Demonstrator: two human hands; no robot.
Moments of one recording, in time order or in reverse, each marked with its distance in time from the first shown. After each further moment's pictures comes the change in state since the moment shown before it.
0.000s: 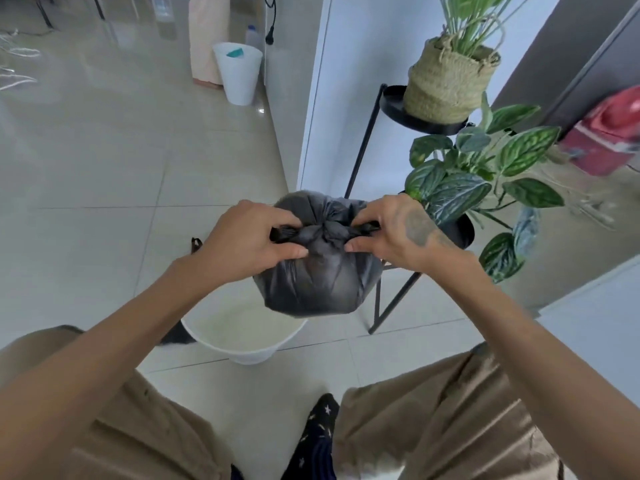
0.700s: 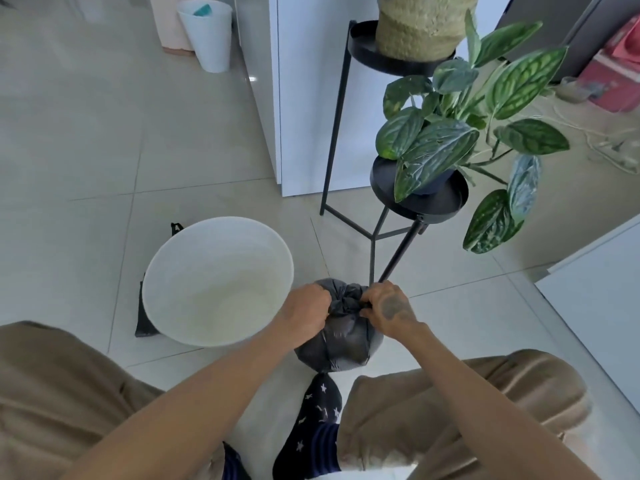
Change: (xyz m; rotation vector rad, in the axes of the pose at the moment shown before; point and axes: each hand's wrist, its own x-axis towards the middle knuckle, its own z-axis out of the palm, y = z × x) left_hand -0.006 -0.006 0.249 0.487 -0.542 -0.086; right_hand -0.091 0.114 0.221 -0.043 -0.343 0.316
